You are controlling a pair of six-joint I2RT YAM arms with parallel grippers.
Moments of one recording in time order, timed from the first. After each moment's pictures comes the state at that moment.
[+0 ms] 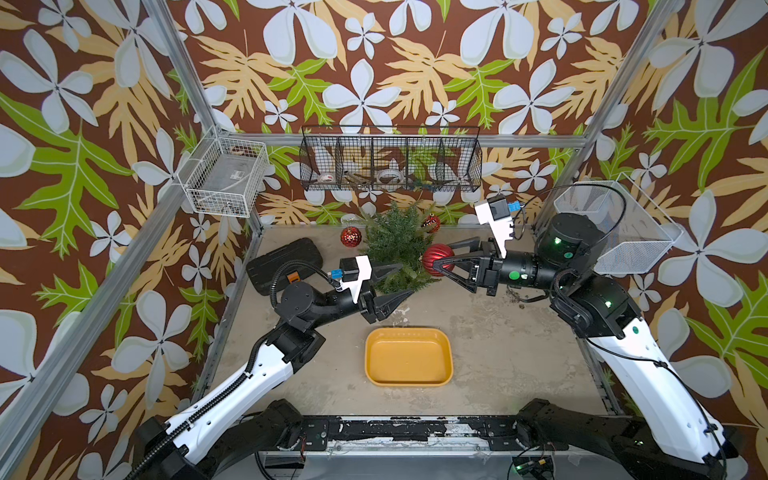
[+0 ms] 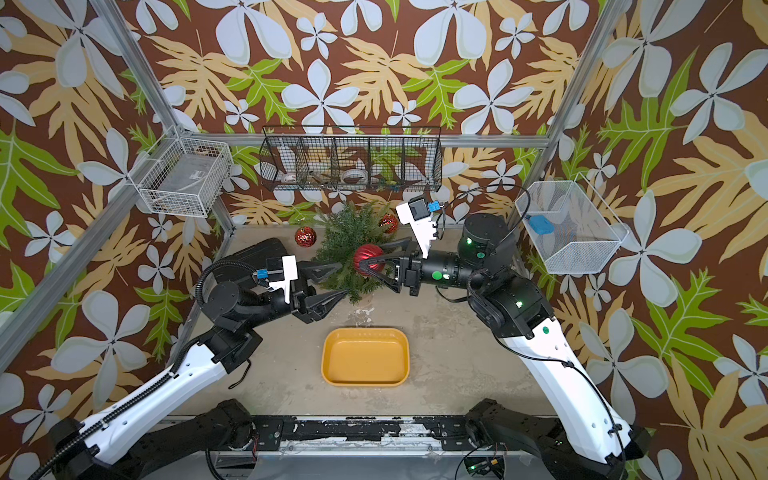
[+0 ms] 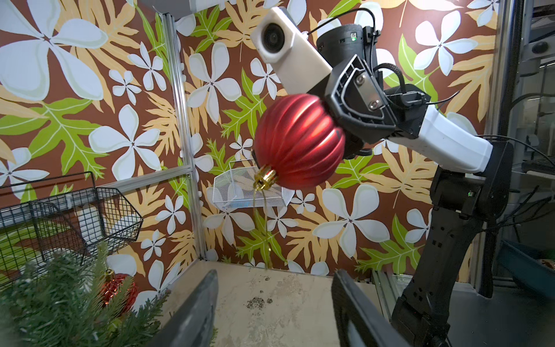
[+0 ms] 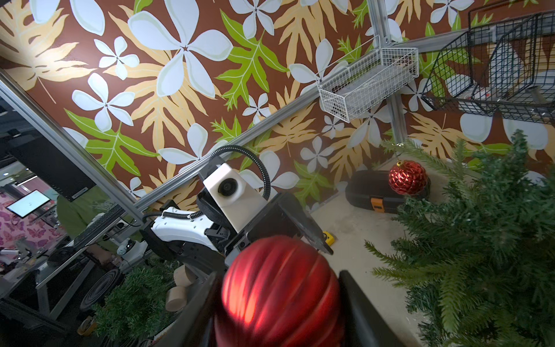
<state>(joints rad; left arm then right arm) -0.67 0.99 0.84 0.53 0.59 -0.14 0.58 1.15 1.58 -0.51 -0.76 0.40</state>
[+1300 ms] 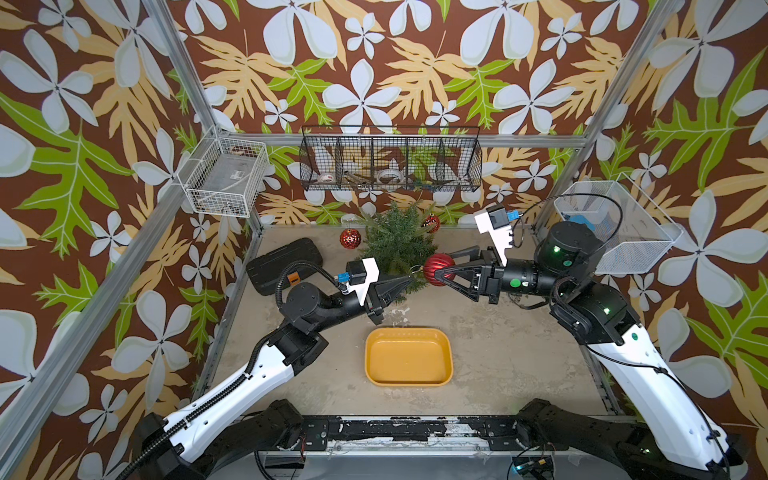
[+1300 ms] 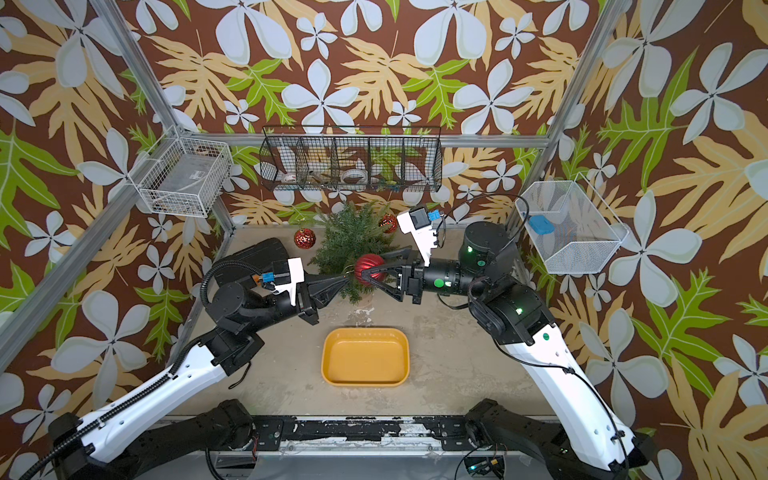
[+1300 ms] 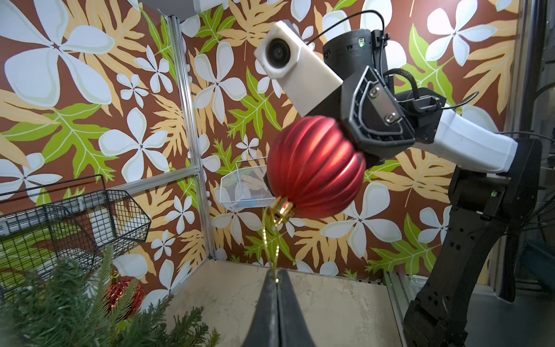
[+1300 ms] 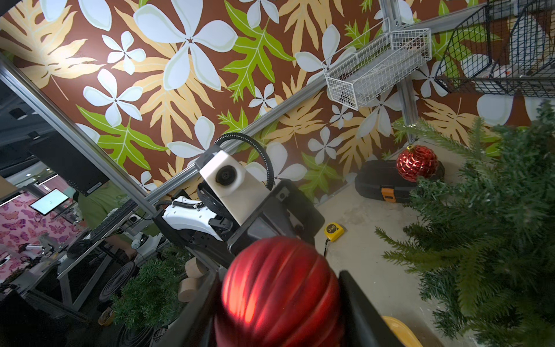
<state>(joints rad) -0.73 0.98 0.86 0.45 0.49 -0.06 0.58 1.10 1.49 -0.48 -0.79 0.43</state>
